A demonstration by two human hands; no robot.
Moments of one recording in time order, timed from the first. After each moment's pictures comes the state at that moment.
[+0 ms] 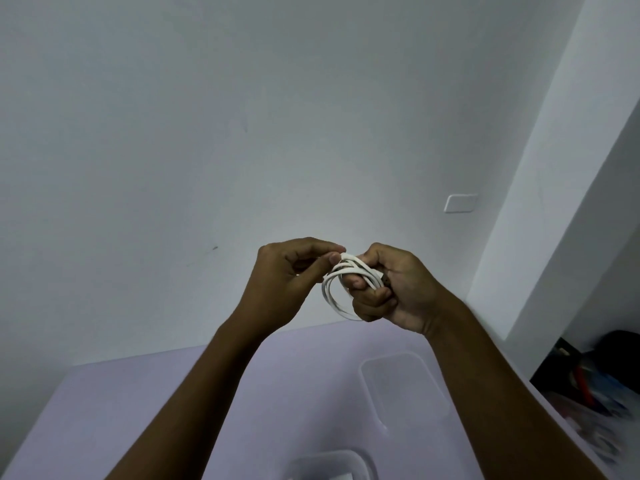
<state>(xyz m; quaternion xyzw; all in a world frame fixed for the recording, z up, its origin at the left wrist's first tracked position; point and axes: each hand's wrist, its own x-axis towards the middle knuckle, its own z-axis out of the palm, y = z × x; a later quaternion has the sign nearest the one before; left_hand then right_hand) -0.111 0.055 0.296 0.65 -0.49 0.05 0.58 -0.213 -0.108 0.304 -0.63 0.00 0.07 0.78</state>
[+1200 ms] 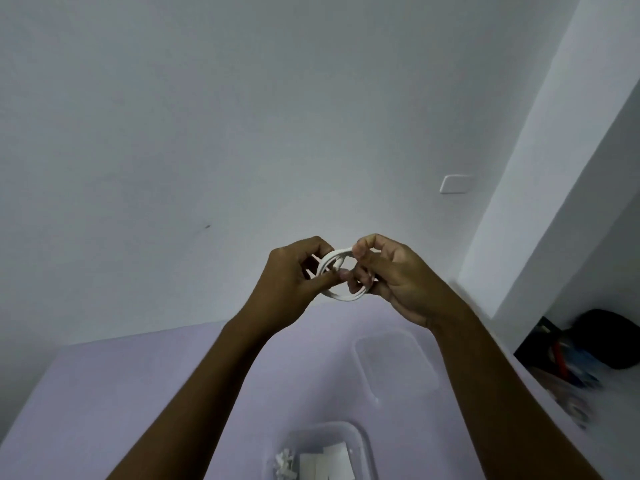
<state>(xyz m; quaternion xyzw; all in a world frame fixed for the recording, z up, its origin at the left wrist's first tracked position) -0.117 0.057 0.264 0.70 -0.47 0.00 0.53 -0.221 -0.111 0.267 -0.69 0.06 -0.12 0.71</state>
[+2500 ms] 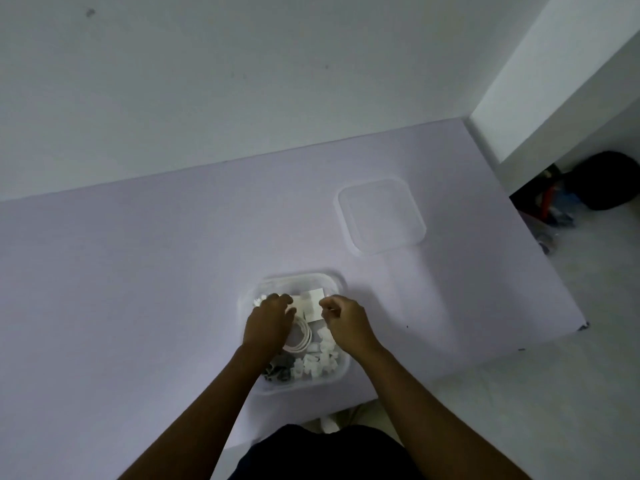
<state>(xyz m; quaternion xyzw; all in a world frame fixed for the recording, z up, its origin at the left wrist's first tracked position) -0.193 0.091 -0.110 0.92 -0.29 -0.22 0.16 -0.306 -0.048 -0.104 -0.76 0.38 0.05 0.53</state>
